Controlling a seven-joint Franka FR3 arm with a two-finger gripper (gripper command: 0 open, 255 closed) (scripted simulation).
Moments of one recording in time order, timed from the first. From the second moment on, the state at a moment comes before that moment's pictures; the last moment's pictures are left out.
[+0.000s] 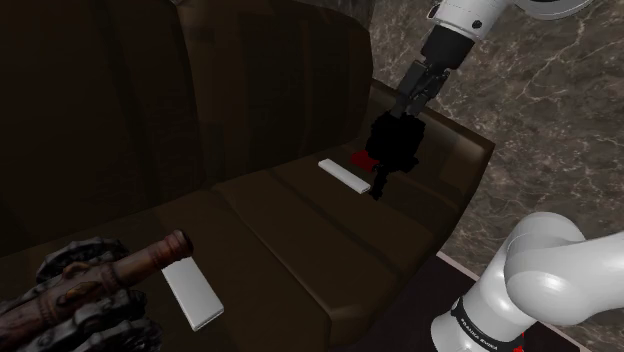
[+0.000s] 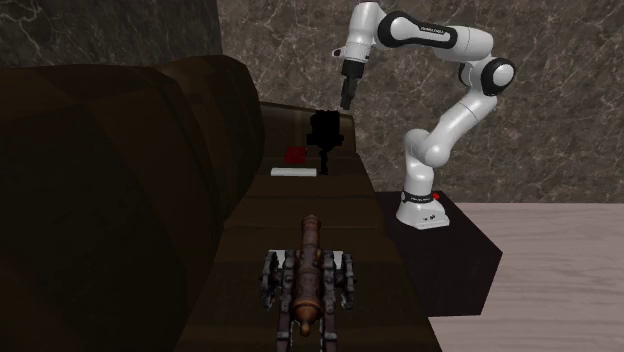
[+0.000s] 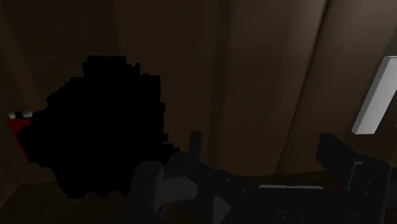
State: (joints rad) arm 0.02 -0.82 -0.02 -2.27 0.08 1.65 0.03
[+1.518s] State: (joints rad) arm 0.08 -0.34 0.41 -2.21 0.14 2.00 0.46
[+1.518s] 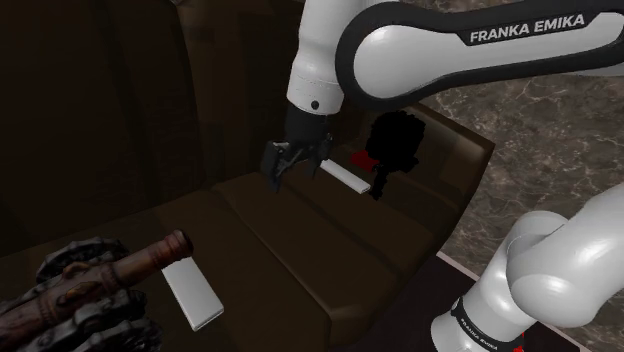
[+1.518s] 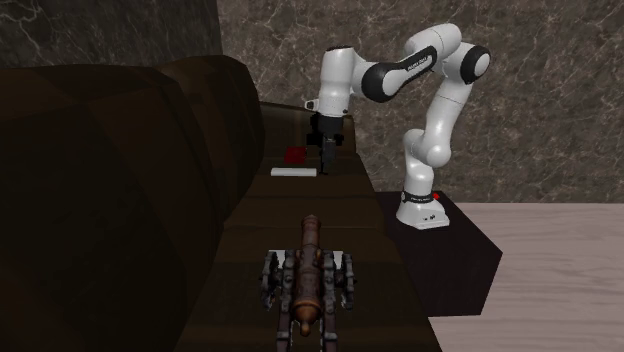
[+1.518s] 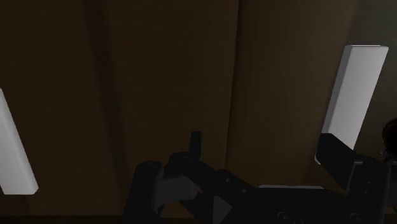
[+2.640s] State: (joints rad) arm 0.22 0.34 0.56 -1.76 -0.22 2.06 0.90
